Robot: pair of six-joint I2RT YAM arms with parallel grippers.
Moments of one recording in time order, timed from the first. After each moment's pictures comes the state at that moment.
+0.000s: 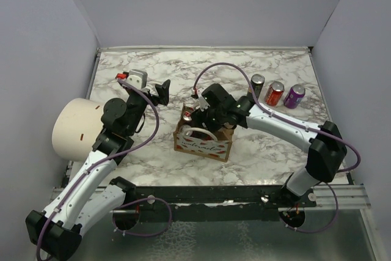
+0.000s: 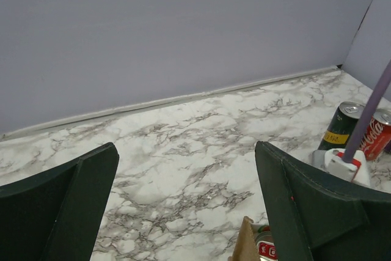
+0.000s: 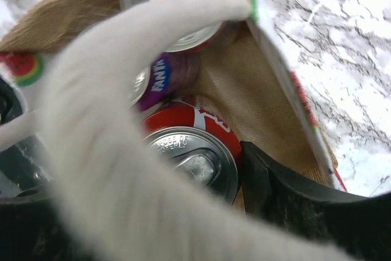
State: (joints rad) left arm -0.47 0.80 0.75 0.21 -0.12 -0.02; right arm 0.88 1.62 1.29 -0.61 -0.09 0.23
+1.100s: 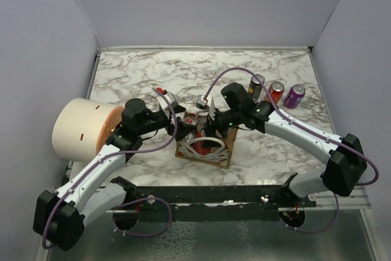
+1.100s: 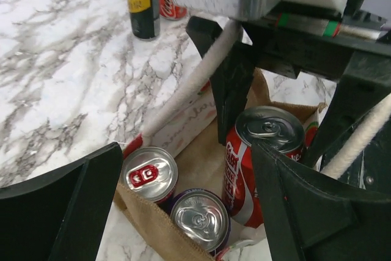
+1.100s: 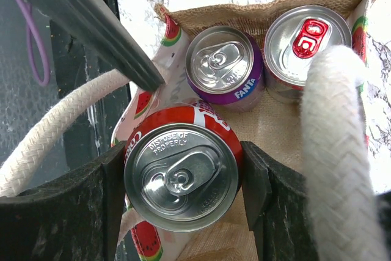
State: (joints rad) left arm -0.48 0.90 0.63 0.11 0.65 -0.04; right arm 0.78 1.41 1.10 -0.48 -0.65 -0.20
